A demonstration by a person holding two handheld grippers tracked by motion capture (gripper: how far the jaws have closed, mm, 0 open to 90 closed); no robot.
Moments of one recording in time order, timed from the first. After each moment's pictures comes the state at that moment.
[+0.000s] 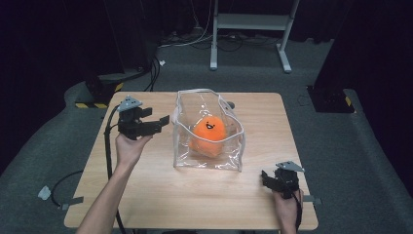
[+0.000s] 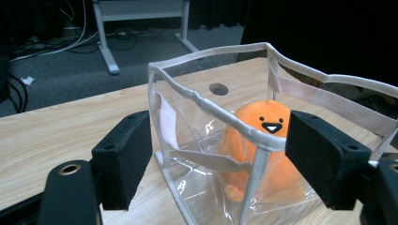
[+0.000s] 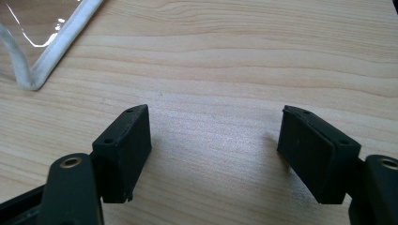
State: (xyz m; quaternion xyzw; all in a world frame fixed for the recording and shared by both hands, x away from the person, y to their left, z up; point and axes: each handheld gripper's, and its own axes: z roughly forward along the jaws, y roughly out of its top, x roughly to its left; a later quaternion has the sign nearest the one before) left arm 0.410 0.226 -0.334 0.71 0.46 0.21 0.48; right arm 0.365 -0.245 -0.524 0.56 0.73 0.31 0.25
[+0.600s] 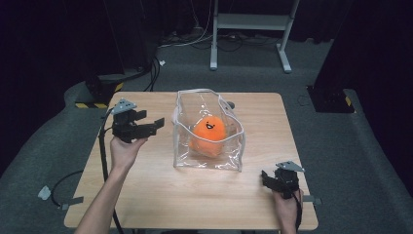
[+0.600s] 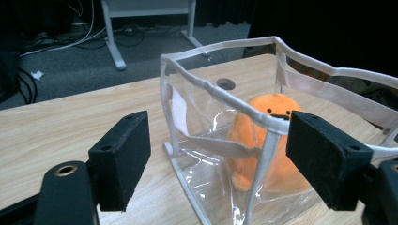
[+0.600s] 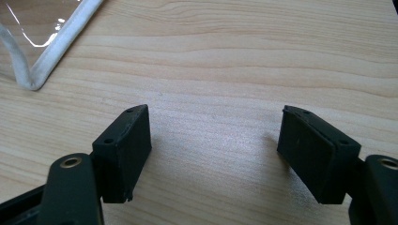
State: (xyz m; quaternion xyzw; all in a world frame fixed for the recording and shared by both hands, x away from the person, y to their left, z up) left arm 0.401 0.238 -0.336 0.71 0.47 0.22 0.47; right arm 0.365 -0.245 -0.524 0.56 0.73 0.31 0.25
